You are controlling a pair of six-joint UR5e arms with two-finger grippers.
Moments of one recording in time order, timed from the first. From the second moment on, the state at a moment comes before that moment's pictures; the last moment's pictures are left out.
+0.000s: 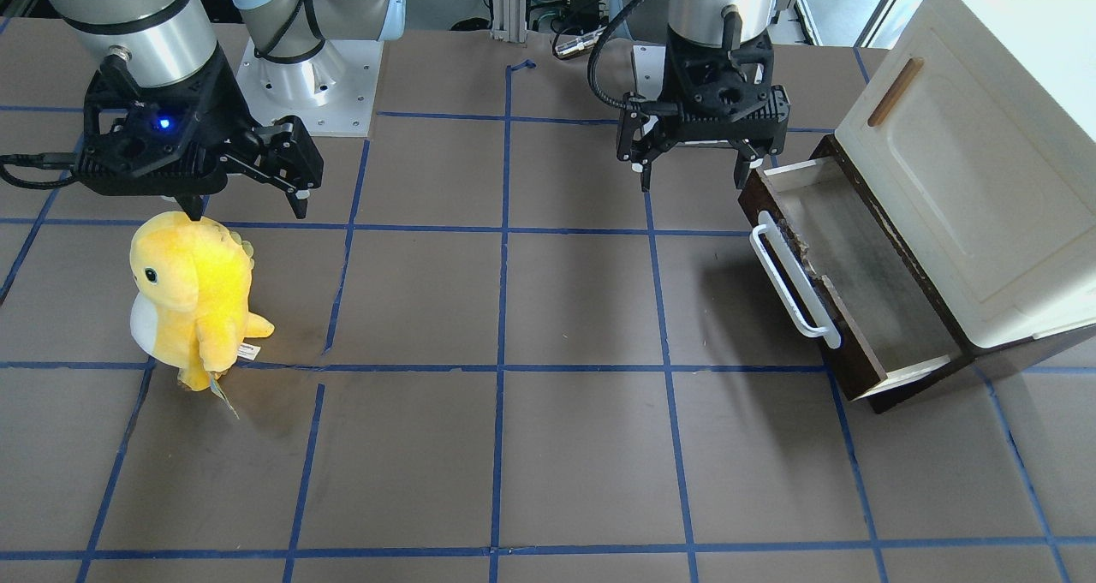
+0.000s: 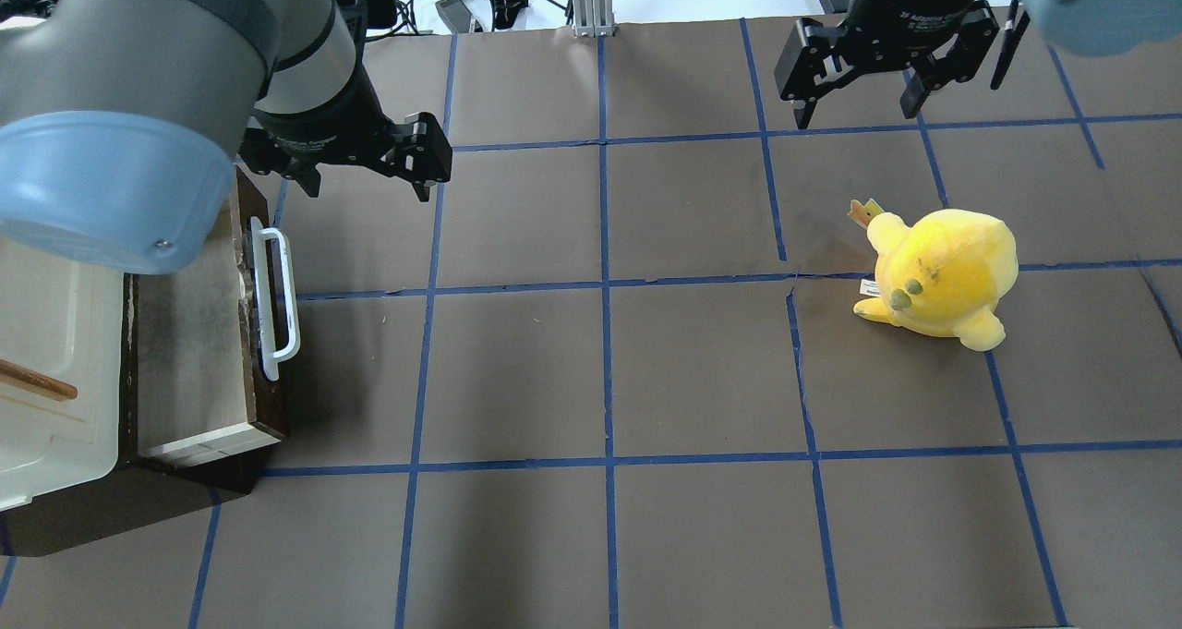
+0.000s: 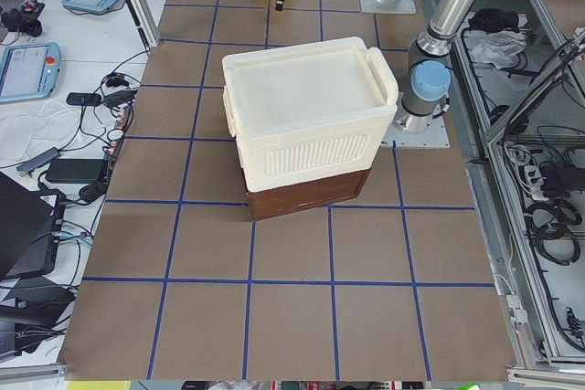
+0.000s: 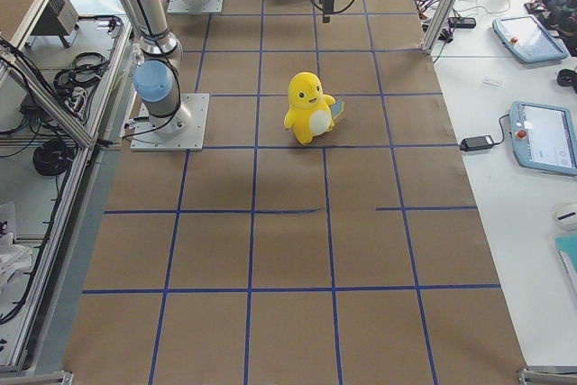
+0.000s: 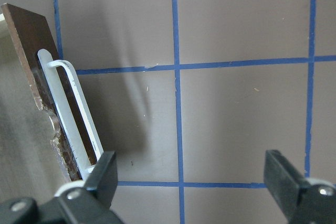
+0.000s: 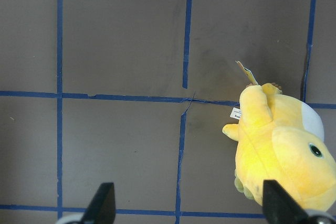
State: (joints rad) left arm -1.73 -1.53 -1.62 -1.43 1.66 -0.11; right arm 1.60 -1.48 1.44 -1.57 -1.58 -0.02
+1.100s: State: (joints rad) left arm -1.58 -1.50 -1.62 -1.39 1.57 0.01; right arm 1.60 -1.48 1.44 -1.57 -1.58 -0.02
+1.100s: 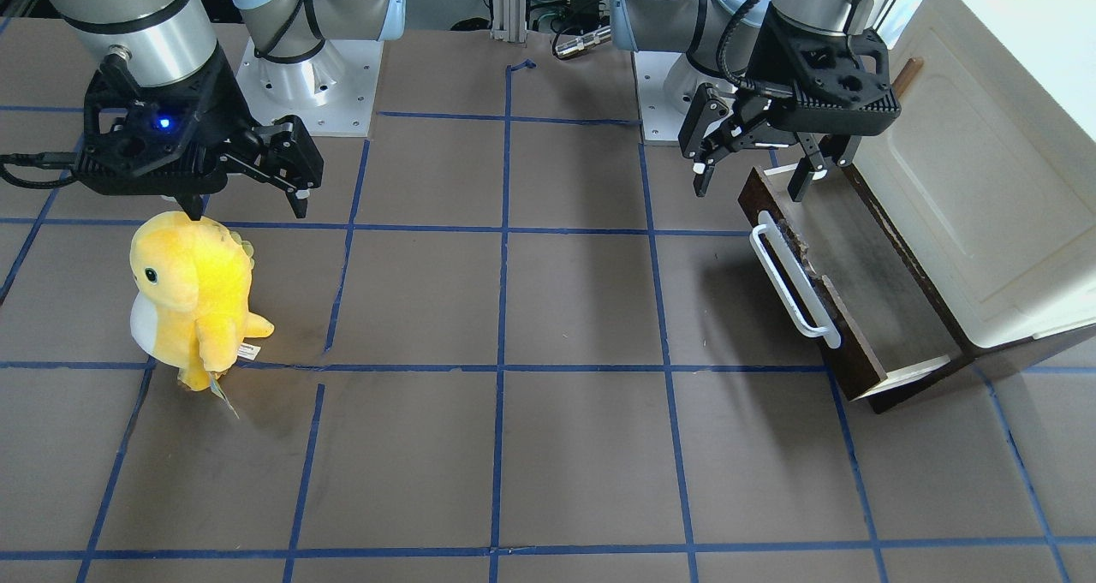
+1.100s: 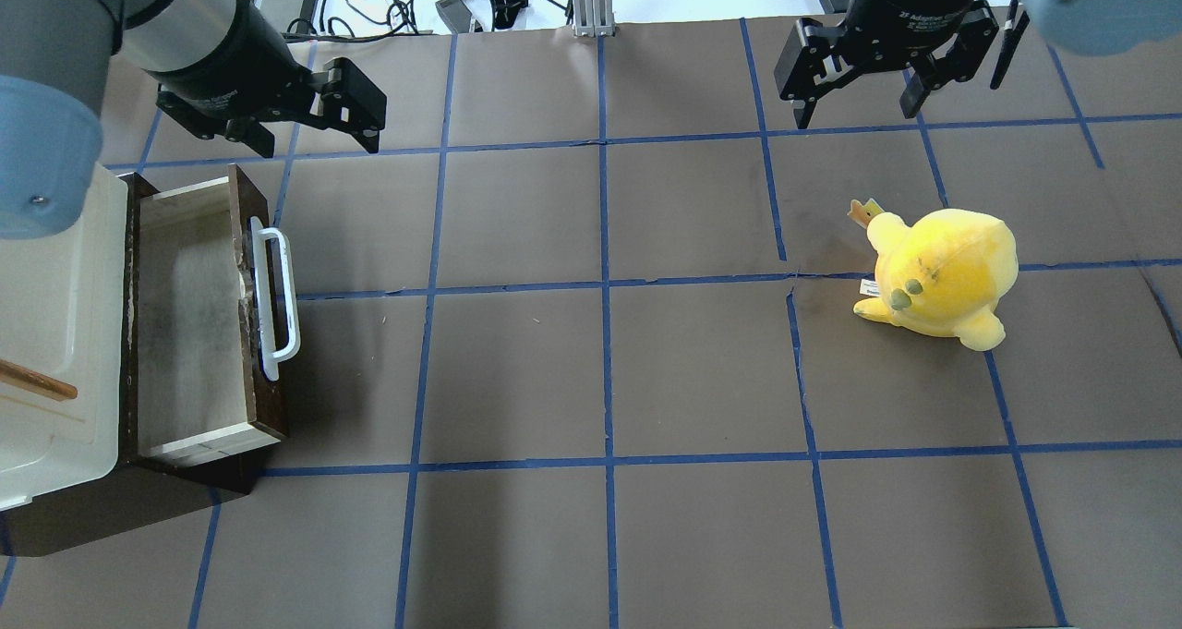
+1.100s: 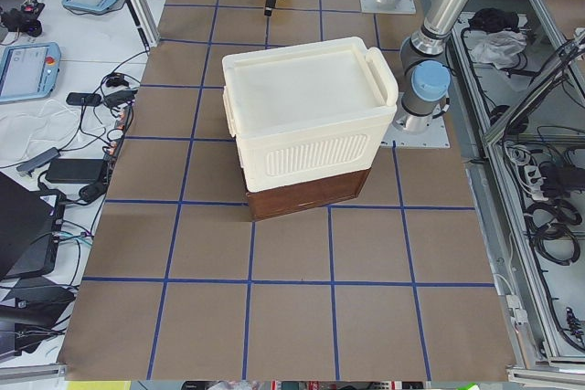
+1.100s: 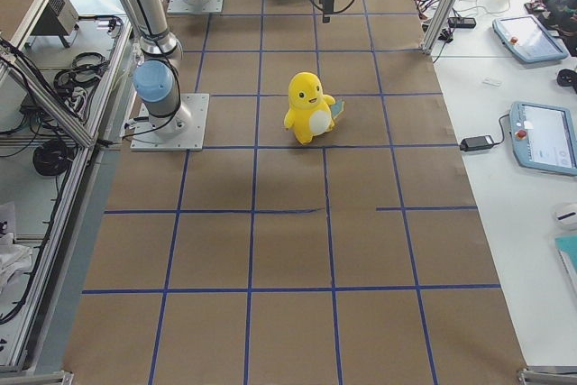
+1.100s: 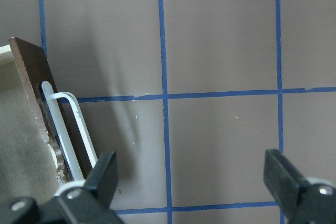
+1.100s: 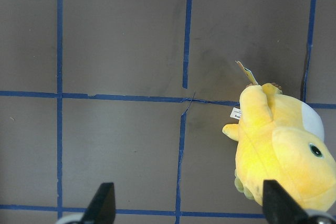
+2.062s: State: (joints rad) left arm -1.60 -1.48 -1.59 -1.46 1.62 0.01; right arm 1.60 -1.48 1.44 -1.57 -1.58 -0.02
